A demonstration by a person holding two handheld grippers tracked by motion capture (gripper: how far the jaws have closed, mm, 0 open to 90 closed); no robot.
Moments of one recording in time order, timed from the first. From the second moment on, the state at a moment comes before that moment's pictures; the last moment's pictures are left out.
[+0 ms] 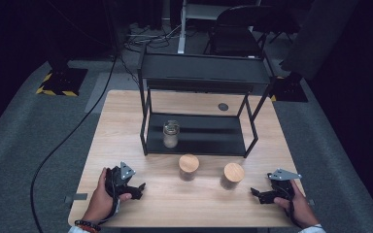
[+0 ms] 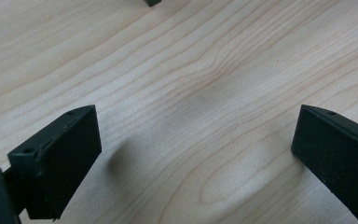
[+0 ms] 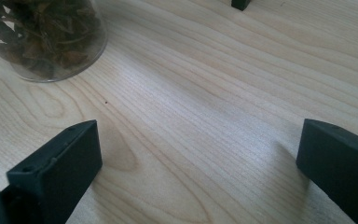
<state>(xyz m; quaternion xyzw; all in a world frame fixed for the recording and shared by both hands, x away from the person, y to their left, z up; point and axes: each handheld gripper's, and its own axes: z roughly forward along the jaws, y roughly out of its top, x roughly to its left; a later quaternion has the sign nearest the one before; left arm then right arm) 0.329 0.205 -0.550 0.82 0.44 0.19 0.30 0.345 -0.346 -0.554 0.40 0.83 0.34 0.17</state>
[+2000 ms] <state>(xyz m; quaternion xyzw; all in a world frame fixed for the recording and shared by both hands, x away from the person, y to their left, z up) 0.328 0.218 -0.555 0.82 0.44 0.17 0.32 0.345 -0.346 -0.554 0.40 0.83 0.34 0.17</state>
